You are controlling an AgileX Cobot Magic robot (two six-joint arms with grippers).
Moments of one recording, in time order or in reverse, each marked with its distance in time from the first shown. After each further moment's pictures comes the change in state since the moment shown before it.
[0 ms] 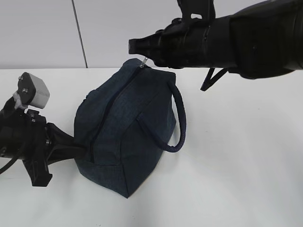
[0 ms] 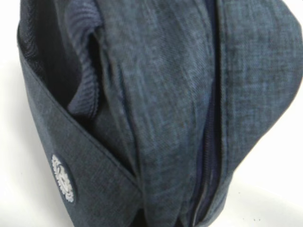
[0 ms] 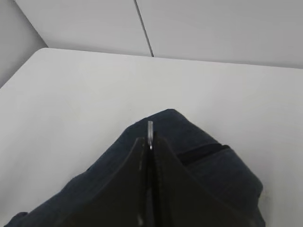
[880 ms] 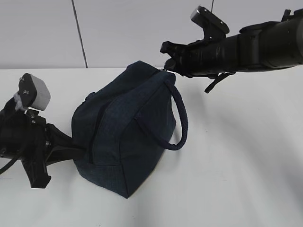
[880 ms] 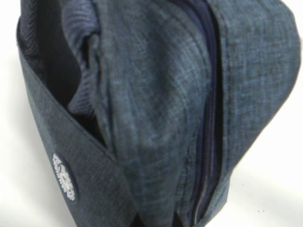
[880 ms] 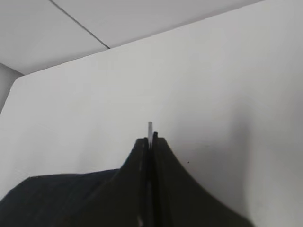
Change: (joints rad) left arm 0.000 0.000 -0.005 0.038 -0.018 -0.007; right arm -0.297 0.317 -0.164 0.242 0.330 0.005
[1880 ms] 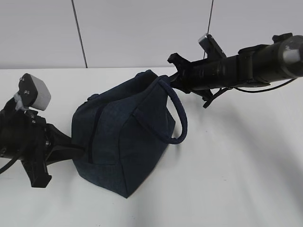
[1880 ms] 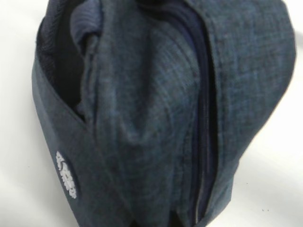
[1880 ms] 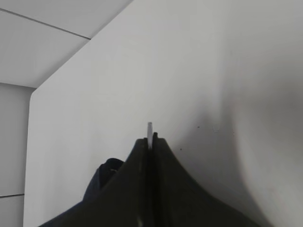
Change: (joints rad) left arm -0.002 0.000 0.000 0.002 -0.025 -0.012; right arm -0.076 0.169 -0.064 0.014 0.175 0.230
